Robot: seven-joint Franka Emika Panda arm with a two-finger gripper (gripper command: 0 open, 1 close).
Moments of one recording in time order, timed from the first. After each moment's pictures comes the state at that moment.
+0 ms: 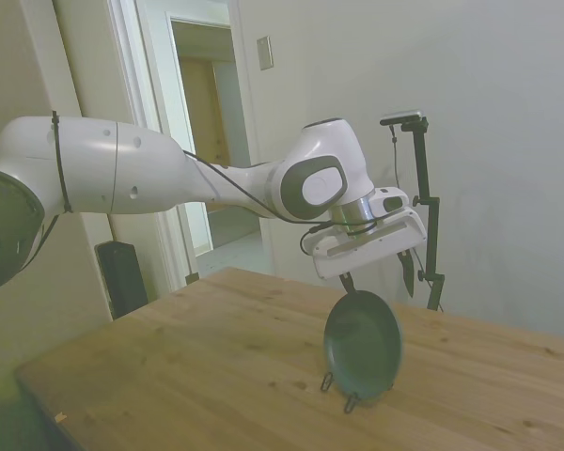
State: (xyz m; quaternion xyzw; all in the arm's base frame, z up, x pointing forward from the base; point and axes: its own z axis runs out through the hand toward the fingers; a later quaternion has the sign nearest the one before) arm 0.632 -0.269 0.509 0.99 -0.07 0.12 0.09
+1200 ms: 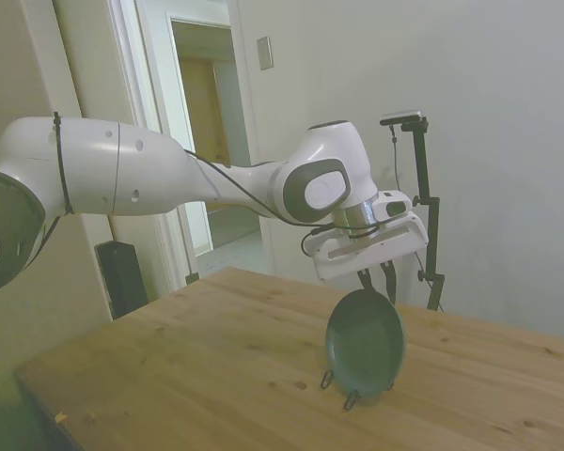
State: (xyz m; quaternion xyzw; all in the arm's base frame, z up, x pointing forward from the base) arm 0.631 -0.274 0.505 0.99 -0.08 0.12 0.08
